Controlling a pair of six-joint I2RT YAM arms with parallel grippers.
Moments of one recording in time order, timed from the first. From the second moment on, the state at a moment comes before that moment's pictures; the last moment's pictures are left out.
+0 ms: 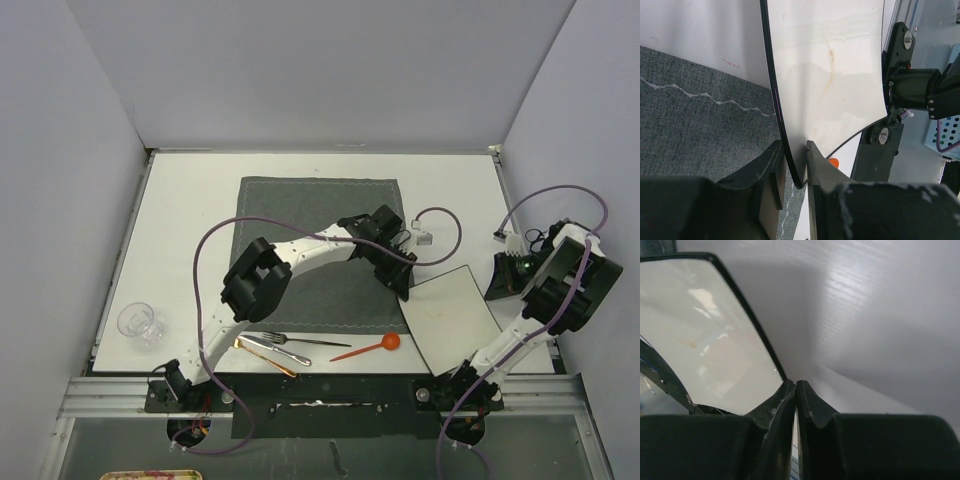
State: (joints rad) left arm -0.95 2.38 1.96 -0.54 0.74 -0.20; right arm -0.67 1.87 1.24 -1.23 -0.50 -0.94
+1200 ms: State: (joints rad) left arm -0.89 2.34 1.91 -0.54 0.77 -0.17; right arm -0.56 1.98 1.28 -1.21 -0.52 -0.95
